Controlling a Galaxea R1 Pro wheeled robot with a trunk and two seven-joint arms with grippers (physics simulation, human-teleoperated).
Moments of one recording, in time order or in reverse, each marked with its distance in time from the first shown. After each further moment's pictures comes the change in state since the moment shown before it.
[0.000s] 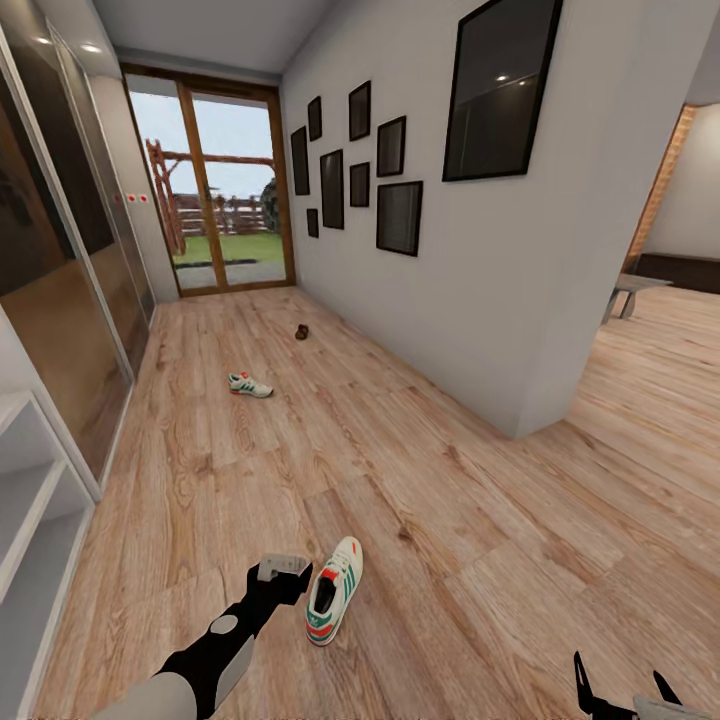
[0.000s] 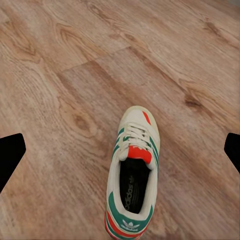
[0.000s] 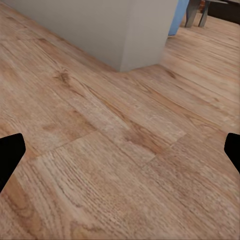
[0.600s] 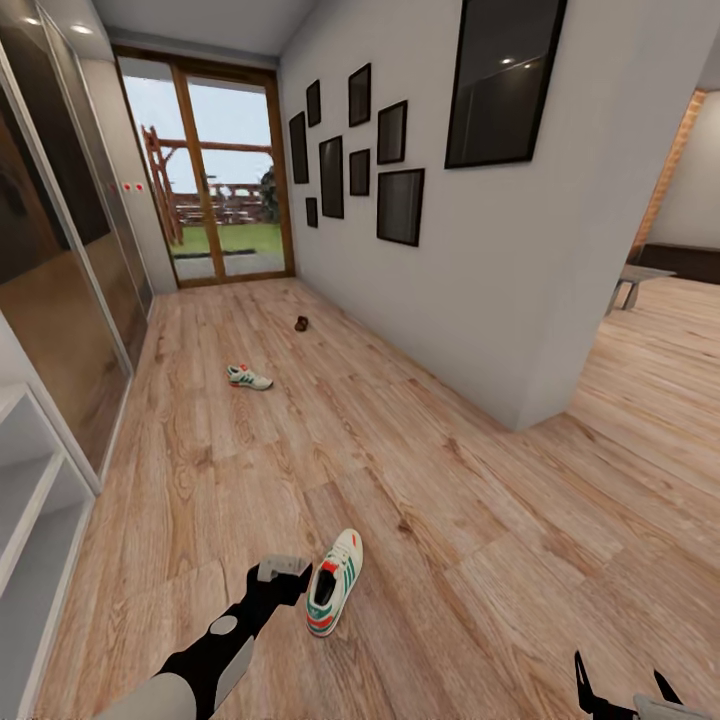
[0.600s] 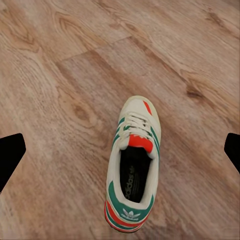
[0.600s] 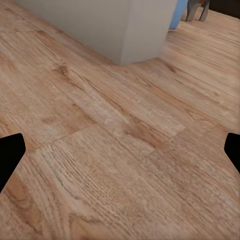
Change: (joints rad) left arm 0.002 0.001 0.000 0.000 -0.001 -0.001 0.000; right arm -0.001 0.000 -0.001 0.000 0.000 0.001 -0.002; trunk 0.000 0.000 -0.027
